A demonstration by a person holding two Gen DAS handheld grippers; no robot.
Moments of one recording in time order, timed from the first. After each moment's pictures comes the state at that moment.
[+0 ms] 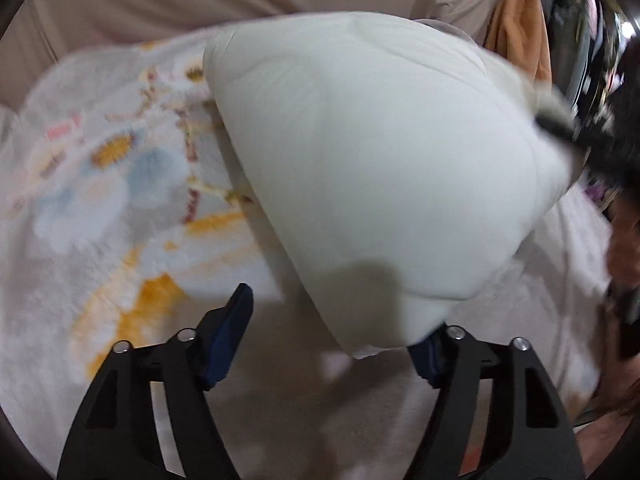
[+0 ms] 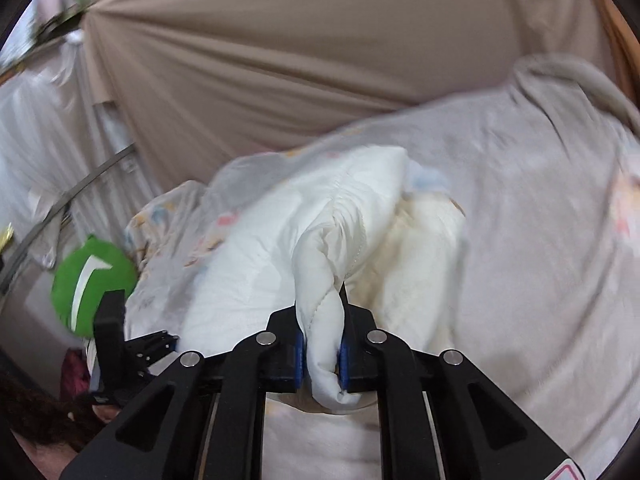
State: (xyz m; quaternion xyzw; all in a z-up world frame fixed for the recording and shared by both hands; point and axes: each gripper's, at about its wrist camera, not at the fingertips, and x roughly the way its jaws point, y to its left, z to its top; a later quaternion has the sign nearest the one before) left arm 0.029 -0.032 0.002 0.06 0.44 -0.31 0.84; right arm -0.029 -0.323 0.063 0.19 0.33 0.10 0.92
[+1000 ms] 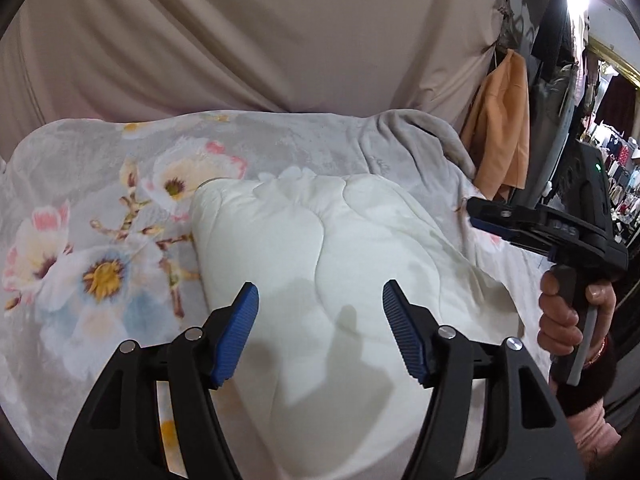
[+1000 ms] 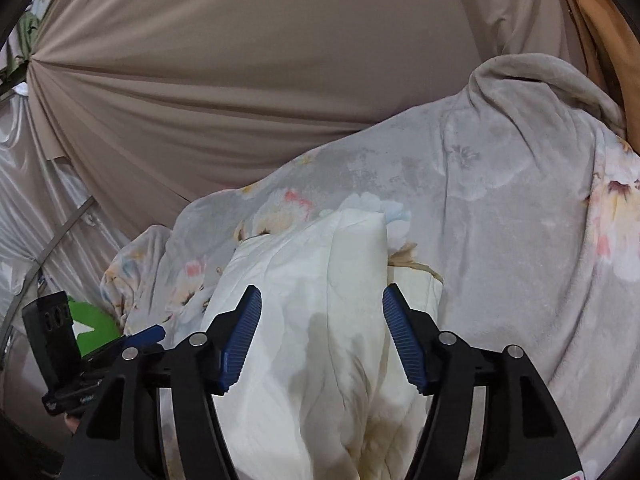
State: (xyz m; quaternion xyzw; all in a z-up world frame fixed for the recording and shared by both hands) left arm 0.081 -0.067 0.122 0.02 0.35 -0.34 0.87; right arm 0.046 -0.340 0.111 0.23 0.33 0.03 0.91
